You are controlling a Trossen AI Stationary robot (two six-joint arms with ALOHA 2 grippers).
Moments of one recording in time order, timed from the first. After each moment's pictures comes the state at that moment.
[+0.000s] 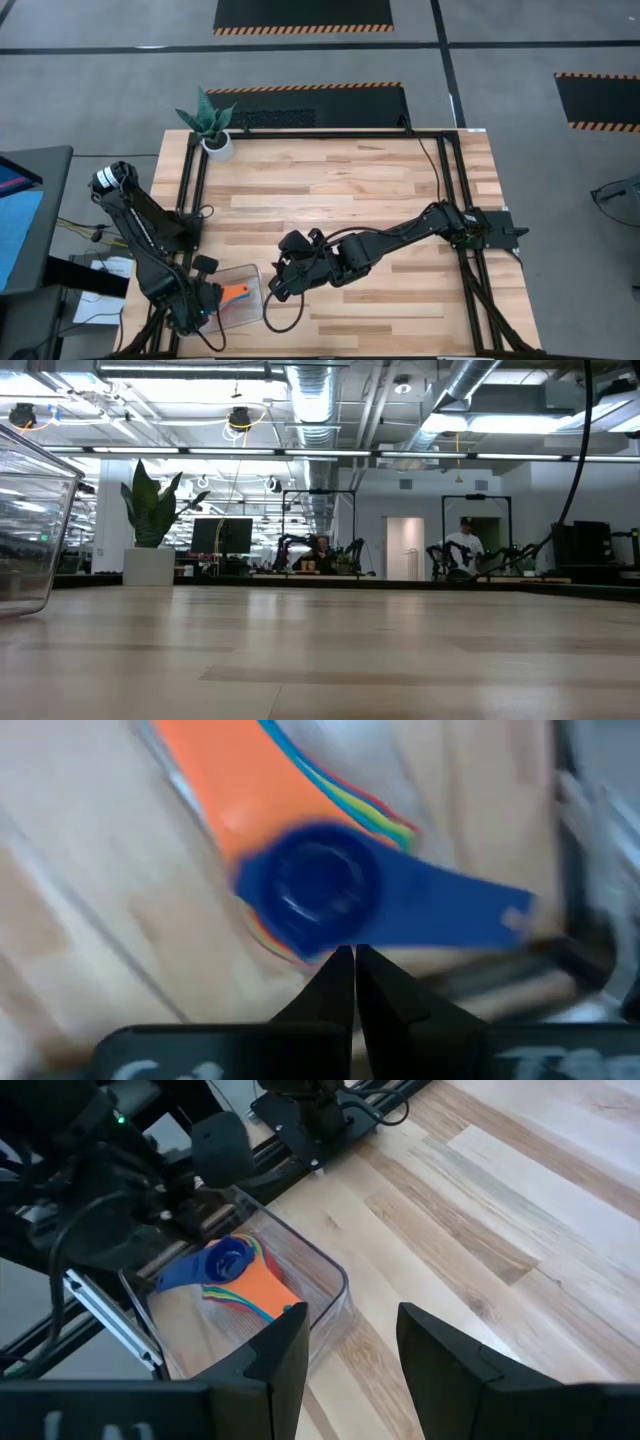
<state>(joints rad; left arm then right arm) -1.00 1.41 1.06 -1.14 0.03 -0.71 0.38 2.24 2.33 -0.85 0.50 0.91</state>
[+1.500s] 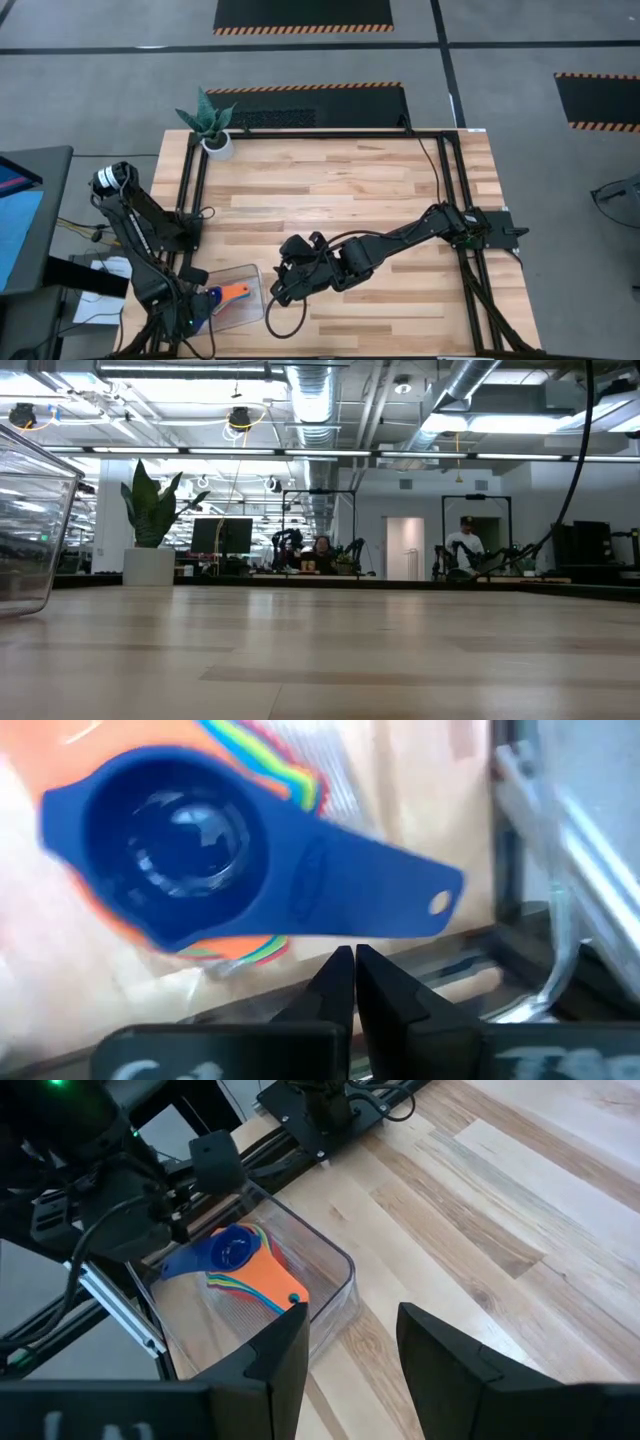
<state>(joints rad) -1.11 1.41 0.96 -0.95 0.13 -0.90 0.40 2.24 2.33 -0.86 0.50 0.91</state>
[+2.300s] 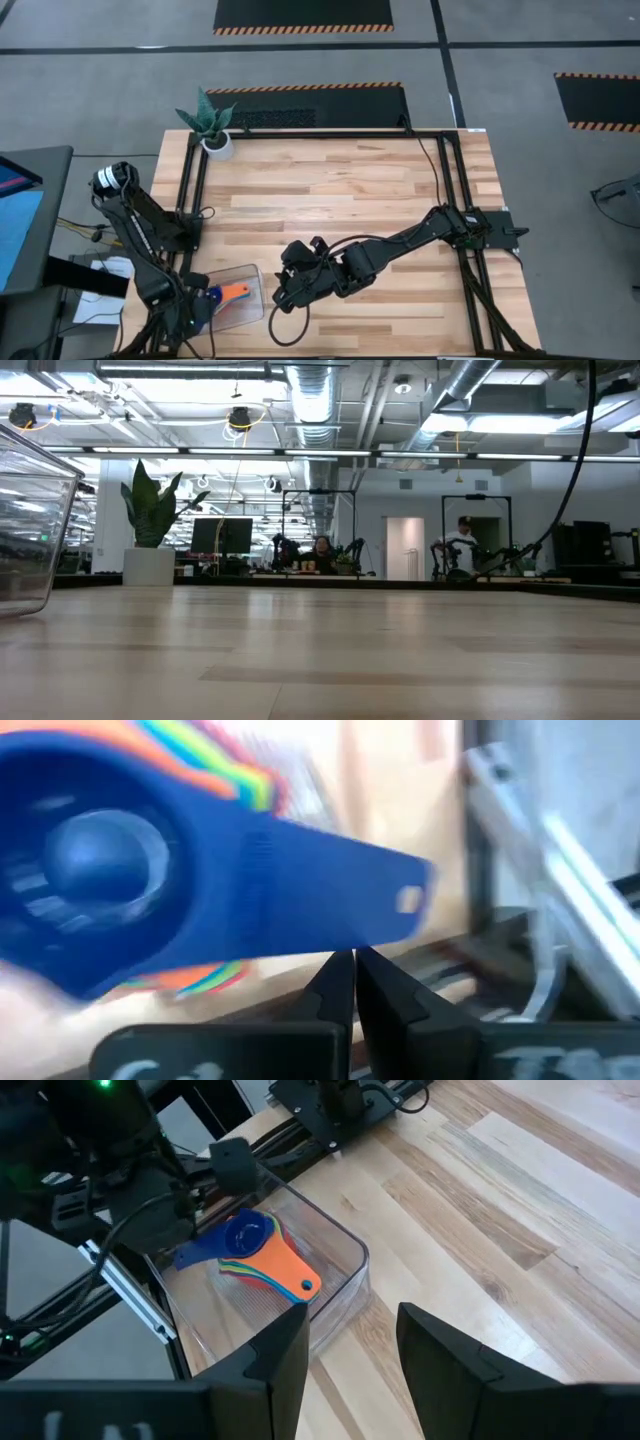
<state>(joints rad) -1.11 1.41 0.90 -0.81 0.17 -0.92 0.43 2.24 2.33 -0.86 0.50 0.91</state>
